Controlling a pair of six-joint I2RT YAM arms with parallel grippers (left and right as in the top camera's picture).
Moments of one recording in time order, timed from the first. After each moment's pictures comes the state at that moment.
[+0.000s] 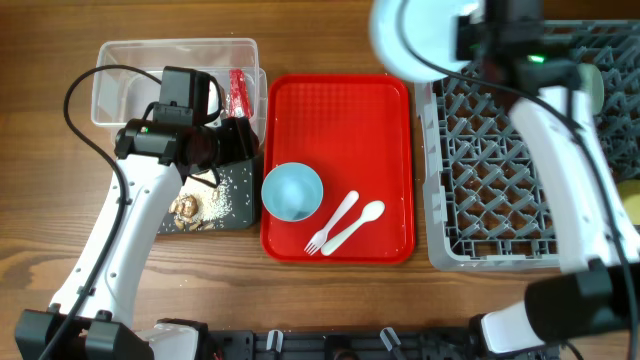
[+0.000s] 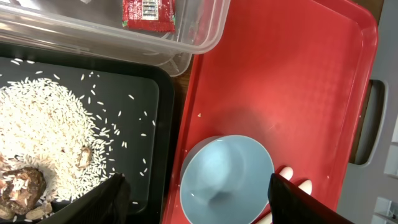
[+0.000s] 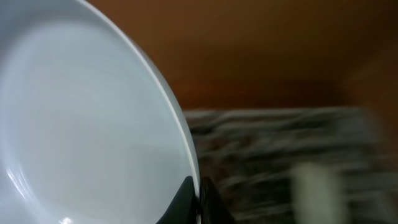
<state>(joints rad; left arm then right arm) -0.16 1.46 1.21 -0.88 0.18 -0.42 0.12 1.66 1.69 -0.65 0.40 -0.03</state>
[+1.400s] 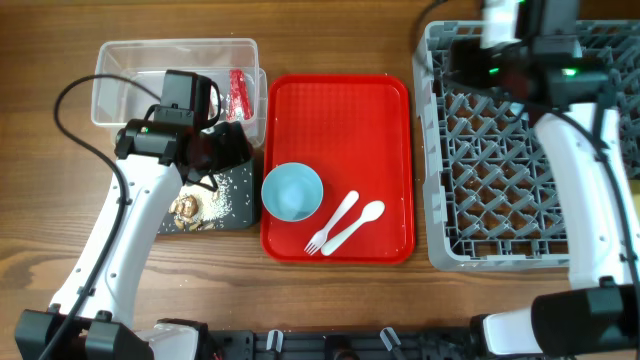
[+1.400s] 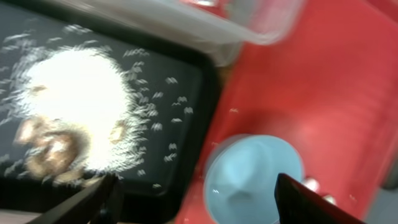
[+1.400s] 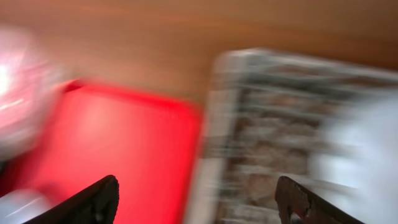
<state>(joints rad) -0.16 1.46 1.21 -0.97 0.04 -0.56 0.10 1.62 1.63 -0.87 -0.19 -0.08</state>
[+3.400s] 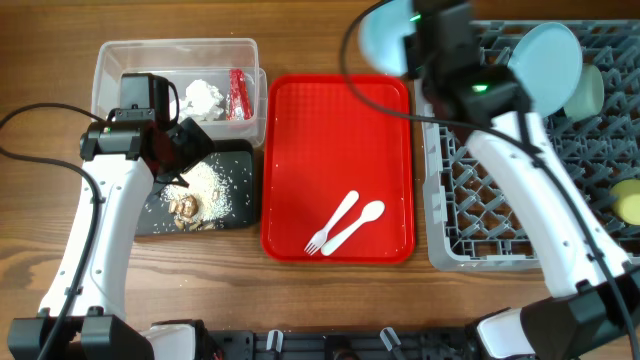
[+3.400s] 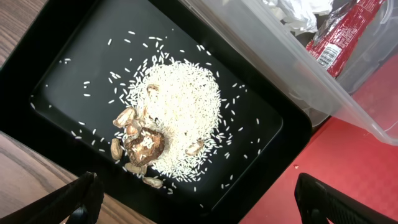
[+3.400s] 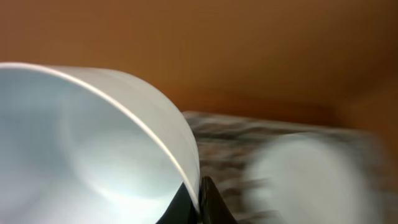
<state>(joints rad) 0.01 1.46 1.21 -1.03 -0.08 -0.71 0.36 1.63 1.62 -0.61 0.56 -0.03</state>
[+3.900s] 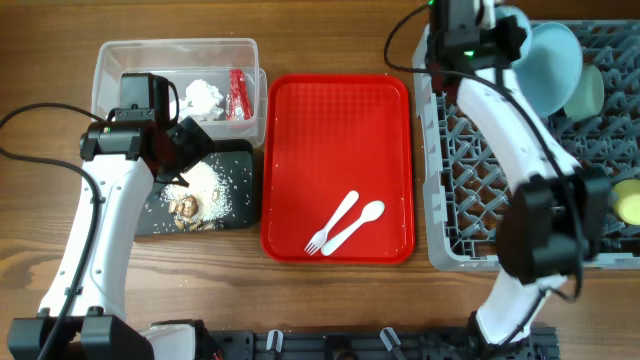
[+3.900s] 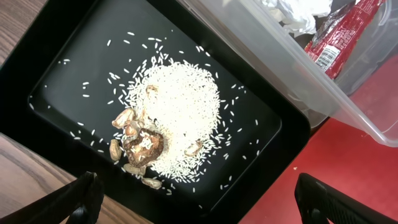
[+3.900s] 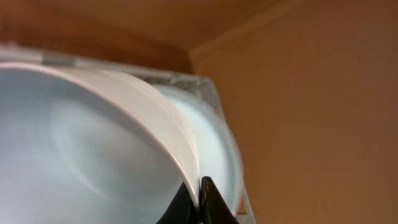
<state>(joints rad) 0.01 1.46 1.21 -1.02 -0.08 -0.72 0.20 1.98 1.62 -0.44 1.14 -0.31</state>
